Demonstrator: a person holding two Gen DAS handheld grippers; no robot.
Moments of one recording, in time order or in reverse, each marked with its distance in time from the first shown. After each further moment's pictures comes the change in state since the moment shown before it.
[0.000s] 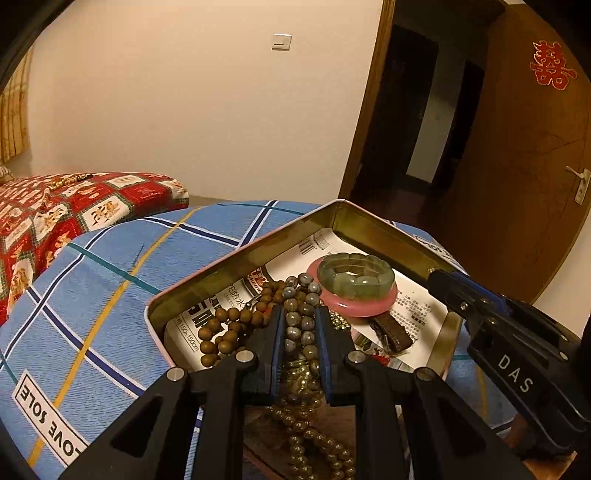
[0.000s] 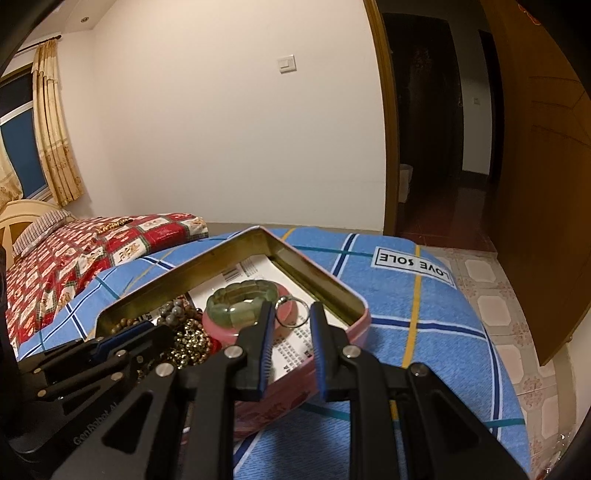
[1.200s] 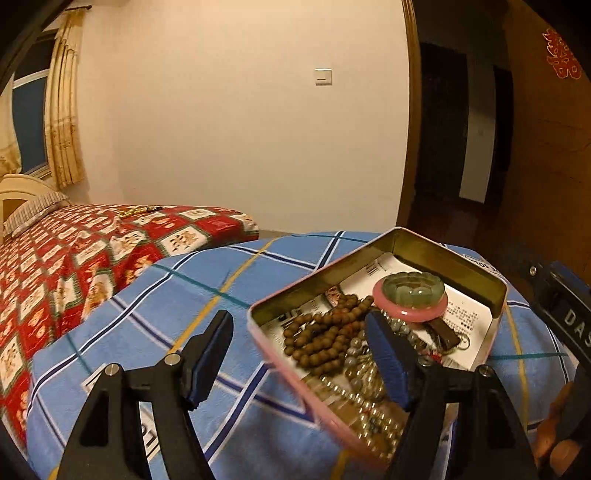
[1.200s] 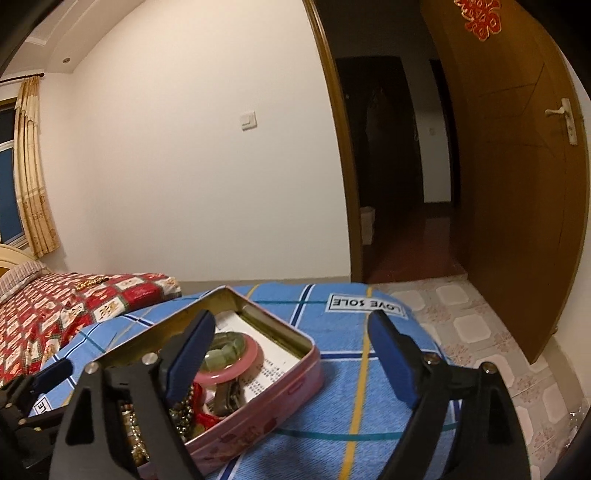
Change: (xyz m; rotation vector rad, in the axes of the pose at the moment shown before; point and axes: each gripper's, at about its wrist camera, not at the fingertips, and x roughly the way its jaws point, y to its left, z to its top) left arm -0.043 0.010 -0.015 0.020 -0.149 0.261; right arm -0.034 -0.008 -0.001 0.084 -0.240 -0.135
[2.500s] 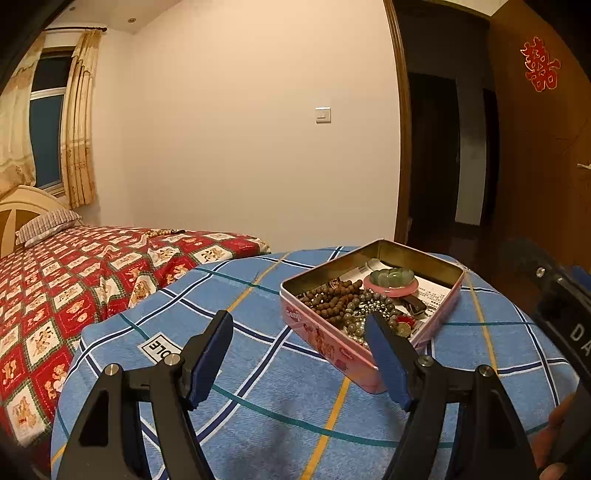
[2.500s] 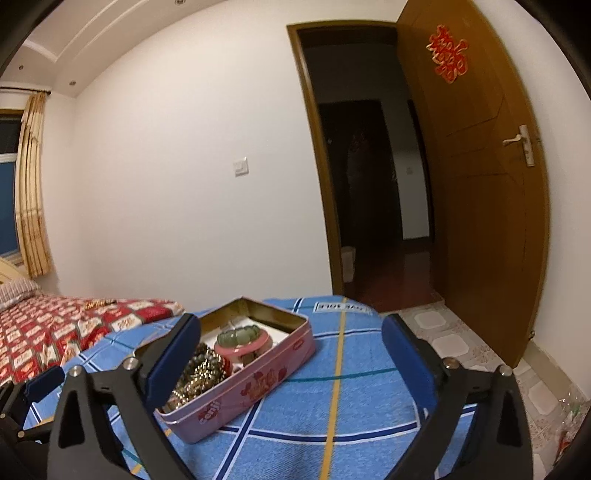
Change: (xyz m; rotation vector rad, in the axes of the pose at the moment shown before) left arm -0.092 0.013 -0.042 0.005 -0.151 0.003; right arm -0.107 0.016 -0.032 0.014 -0.195 -0.071
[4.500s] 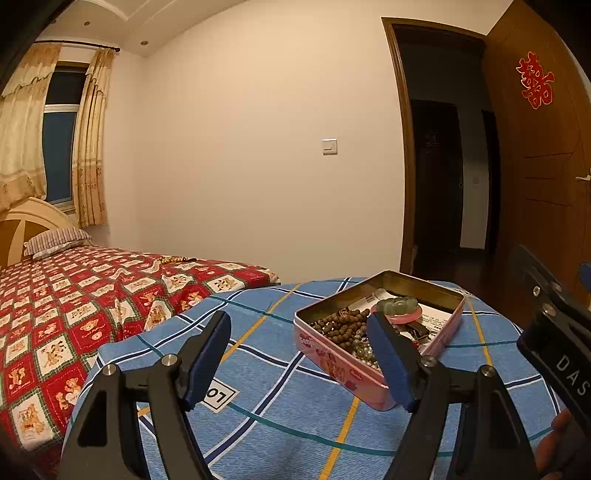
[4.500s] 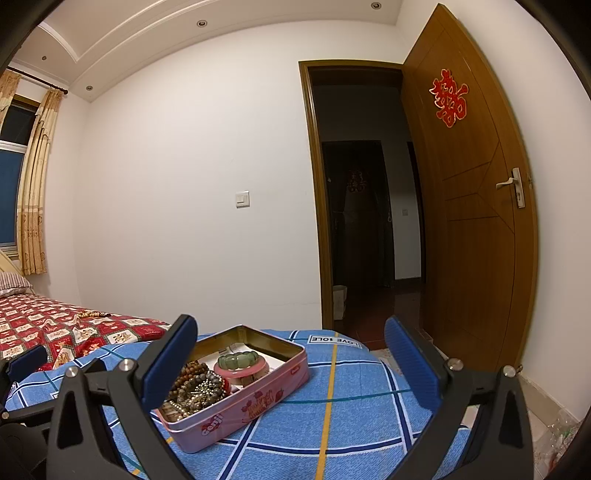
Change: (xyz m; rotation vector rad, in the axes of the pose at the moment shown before) left arm -0.022 0.008 0.000 -0.005 -0.132 0.029; right arm -0.025 0.012 0.002 -0.085 -0.137 -0.025
